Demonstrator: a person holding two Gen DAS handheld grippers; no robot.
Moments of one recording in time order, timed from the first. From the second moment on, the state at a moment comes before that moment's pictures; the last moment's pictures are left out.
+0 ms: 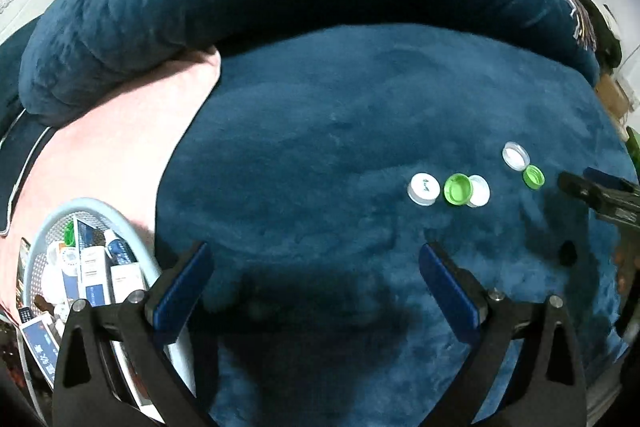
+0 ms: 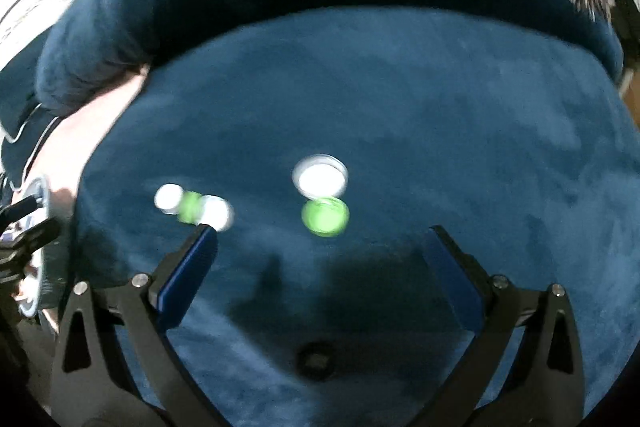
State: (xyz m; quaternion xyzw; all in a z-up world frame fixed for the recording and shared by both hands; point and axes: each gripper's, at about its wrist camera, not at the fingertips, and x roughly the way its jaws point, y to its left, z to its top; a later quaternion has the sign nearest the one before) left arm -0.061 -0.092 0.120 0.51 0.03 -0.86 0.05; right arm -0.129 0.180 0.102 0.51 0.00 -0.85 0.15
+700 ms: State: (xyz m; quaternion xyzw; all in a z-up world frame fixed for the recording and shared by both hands) left arm -0.094 -0.065 0.074 0.53 0.04 -0.84 0.01; right arm -0.125 0.167 0.075 0.53 -0.01 -0.83 0.19
